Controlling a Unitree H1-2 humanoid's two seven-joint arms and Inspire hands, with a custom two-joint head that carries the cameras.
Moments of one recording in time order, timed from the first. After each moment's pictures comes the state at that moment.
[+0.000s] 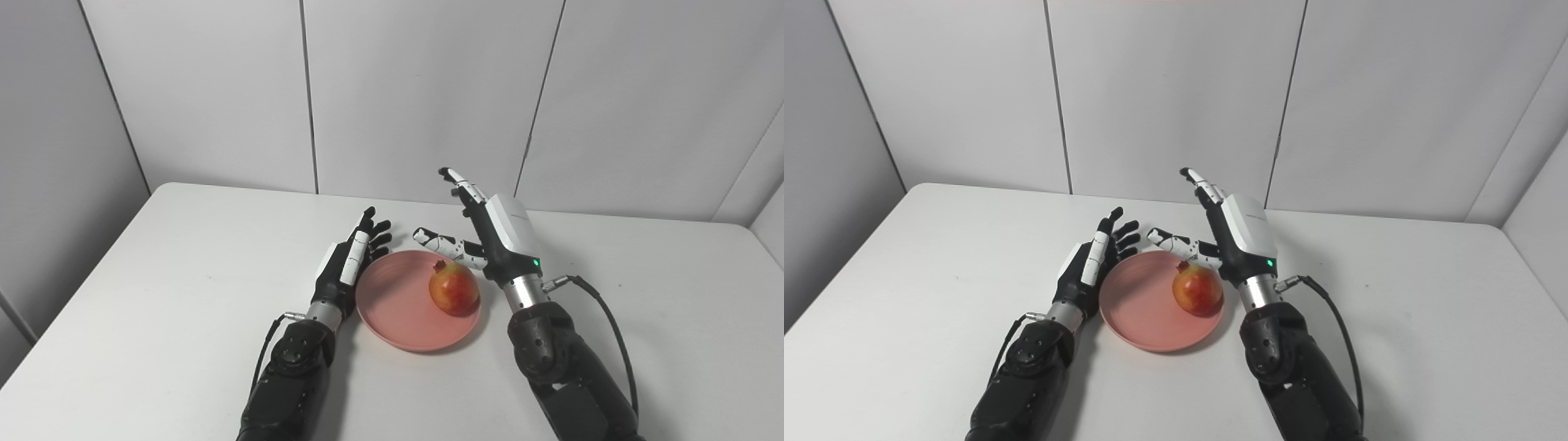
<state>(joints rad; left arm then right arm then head) -0.51 -0.03 0.01 0.63 -0.08 -0.14 -0.07 -0.57 -0.09 0.29 0.35 -0.61 -0.11 -0.24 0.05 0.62</state>
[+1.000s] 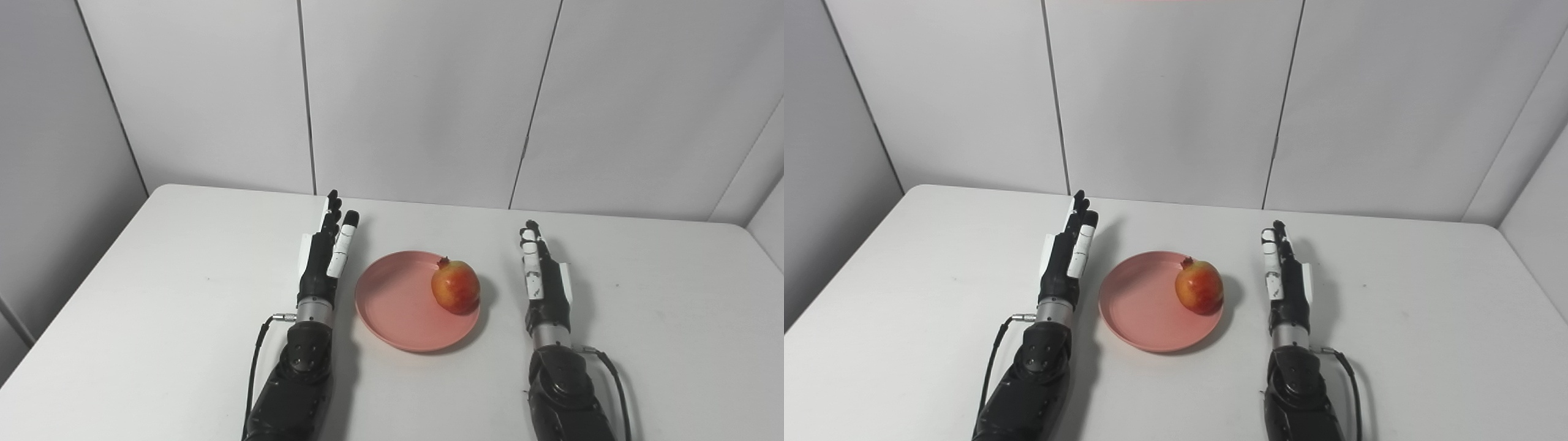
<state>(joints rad) -0.51 -0.05 0.02 0.64 0.09 -0.29 0.21 -0.50 0.02 0.02 0.59 -0.07 -0.17 -0.16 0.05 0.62</state>
